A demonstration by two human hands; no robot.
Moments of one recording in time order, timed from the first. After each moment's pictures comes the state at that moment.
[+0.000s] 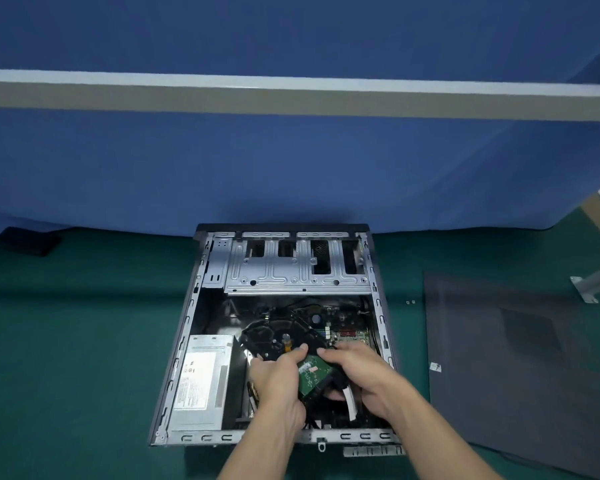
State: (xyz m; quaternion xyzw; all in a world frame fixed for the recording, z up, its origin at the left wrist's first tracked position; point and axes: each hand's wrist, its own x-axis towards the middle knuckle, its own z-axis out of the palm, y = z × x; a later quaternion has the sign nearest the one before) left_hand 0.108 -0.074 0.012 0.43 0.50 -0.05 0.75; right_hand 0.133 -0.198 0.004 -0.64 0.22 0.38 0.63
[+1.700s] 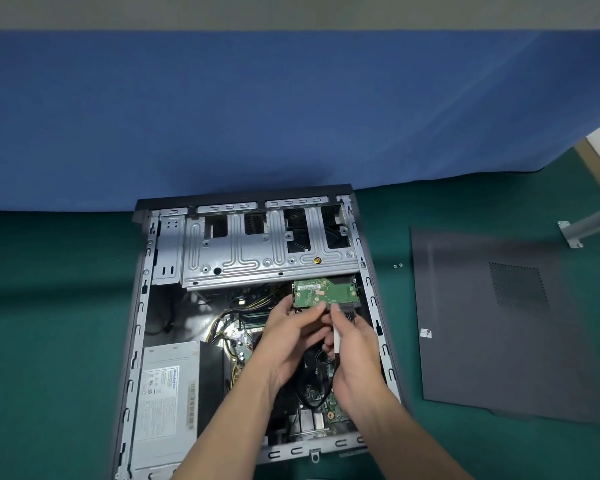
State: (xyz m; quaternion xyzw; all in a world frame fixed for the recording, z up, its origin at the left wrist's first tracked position) left_hand 0.176 -0.082 -0.039 0.40 0.32 -0.28 0.81; right_hand 0.146 -0.178 -0.028 -0.48 0.44 0.09 0.75
